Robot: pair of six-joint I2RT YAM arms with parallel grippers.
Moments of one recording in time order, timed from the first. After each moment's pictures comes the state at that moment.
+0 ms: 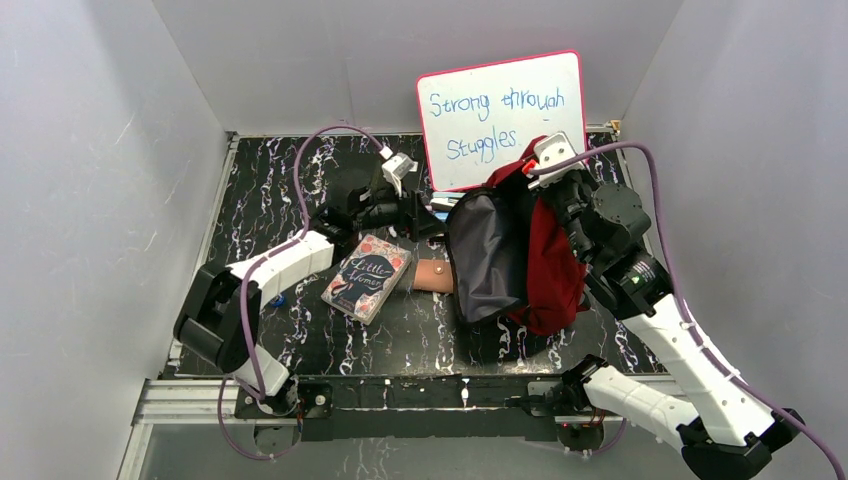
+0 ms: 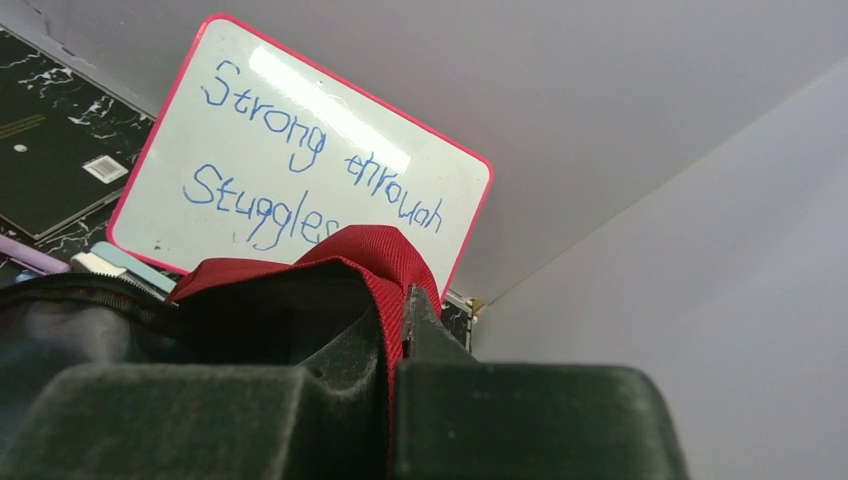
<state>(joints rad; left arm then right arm) -0.54 1.53 0.97 0.29 0.66 -0.42 0.64 0.87 1.12 -0.15 0.40 -0.64</state>
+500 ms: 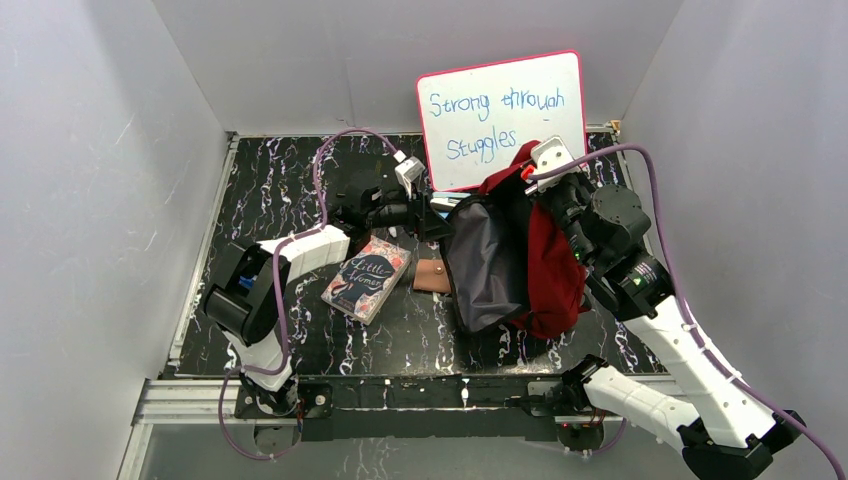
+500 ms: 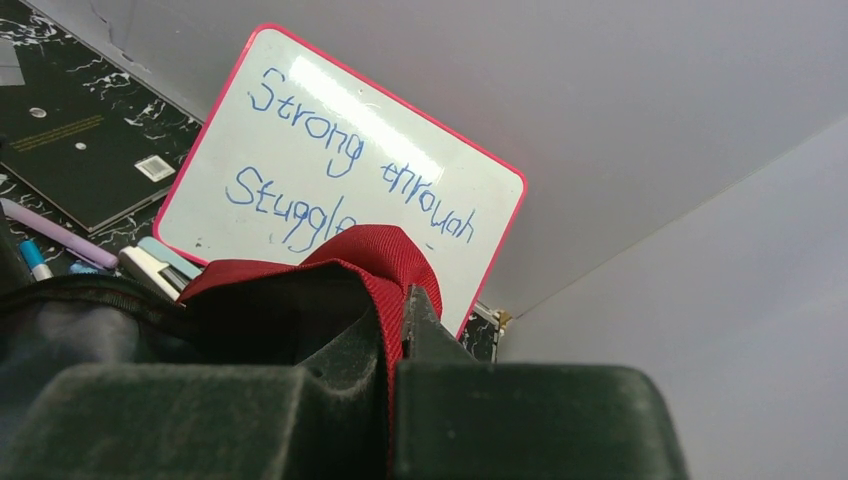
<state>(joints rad) -0.54 1.73 1.01 0.46 0.78 -0.42 0.64 0.86 1.12 -0.19 0.32 -0.61</state>
